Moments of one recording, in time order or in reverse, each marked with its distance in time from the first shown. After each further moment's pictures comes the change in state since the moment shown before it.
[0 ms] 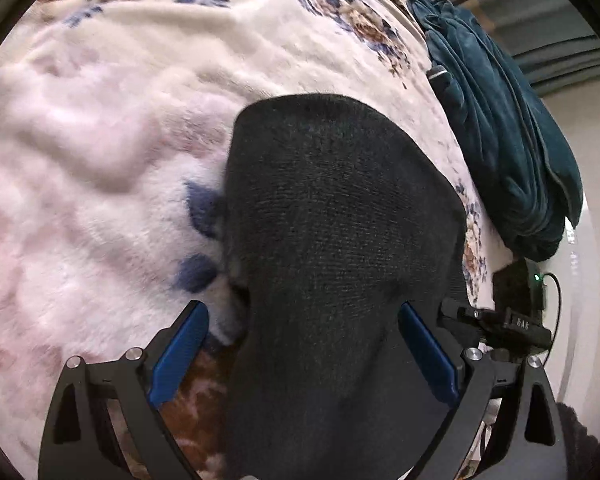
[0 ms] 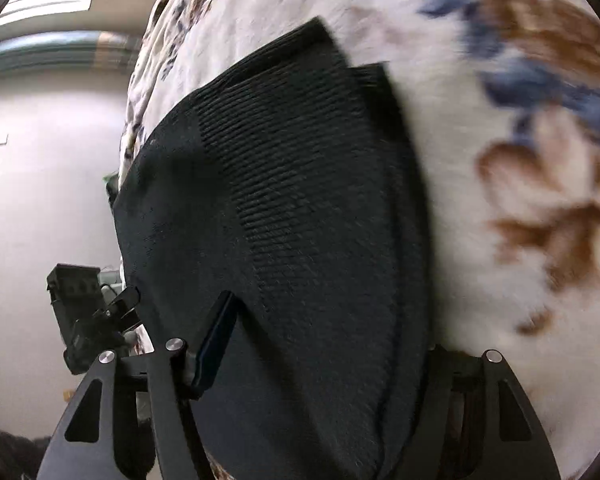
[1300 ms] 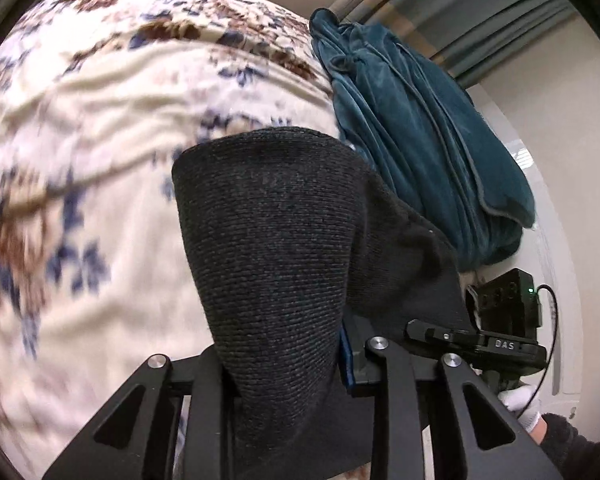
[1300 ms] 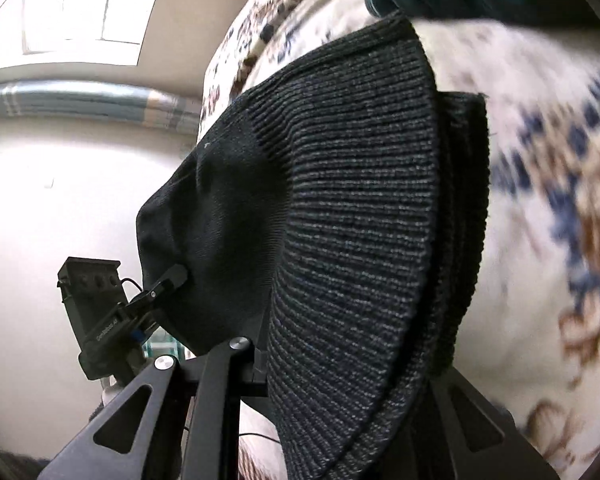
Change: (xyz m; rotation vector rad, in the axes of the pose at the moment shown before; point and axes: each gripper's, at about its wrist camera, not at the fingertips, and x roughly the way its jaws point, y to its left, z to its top) left arm -0.067 -0.102 0.165 0.280 -0.082 -0.063; right arm -0.090 0.104 0.068 0.011 -0.260 0.131
